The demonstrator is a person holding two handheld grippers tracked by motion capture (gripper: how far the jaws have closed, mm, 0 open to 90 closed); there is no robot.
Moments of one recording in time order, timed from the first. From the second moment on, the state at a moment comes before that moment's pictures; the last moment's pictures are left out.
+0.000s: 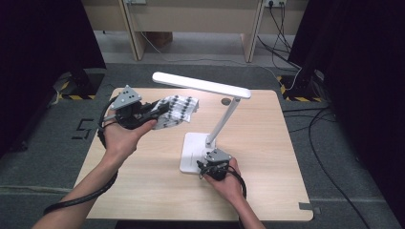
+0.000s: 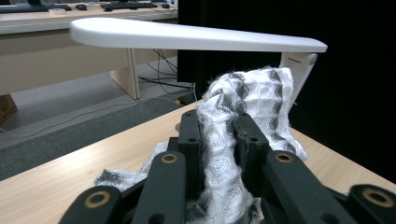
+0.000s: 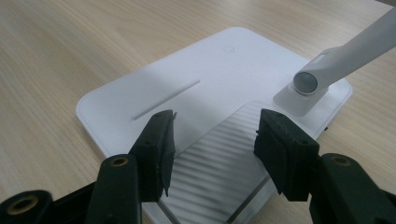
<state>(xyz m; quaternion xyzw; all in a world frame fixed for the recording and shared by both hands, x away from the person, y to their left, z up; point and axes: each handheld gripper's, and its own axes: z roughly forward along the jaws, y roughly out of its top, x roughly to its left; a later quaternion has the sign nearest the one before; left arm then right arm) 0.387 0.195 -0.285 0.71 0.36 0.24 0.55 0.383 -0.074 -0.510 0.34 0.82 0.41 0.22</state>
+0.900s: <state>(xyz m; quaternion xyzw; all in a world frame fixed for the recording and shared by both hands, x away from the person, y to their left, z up) 0.412 0.212 -0.290 0.69 0.41 0.25 0.54 0.383 -0.073 -0.511 0.34 0.82 0.41 0.23</state>
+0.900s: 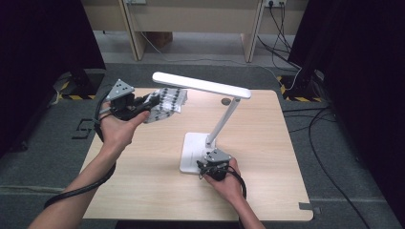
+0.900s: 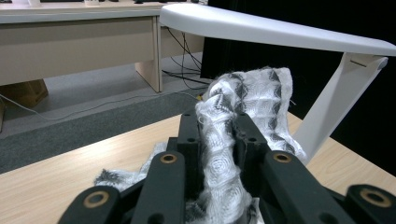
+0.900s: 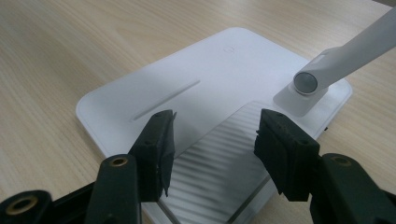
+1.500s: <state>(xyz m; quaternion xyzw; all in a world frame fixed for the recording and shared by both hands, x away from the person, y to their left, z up) 0.419 0.218 -0.284 0.68 0.42 0.27 0.53 0.383 -0.073 -0.511 0.34 0.82 0.41 0.23</state>
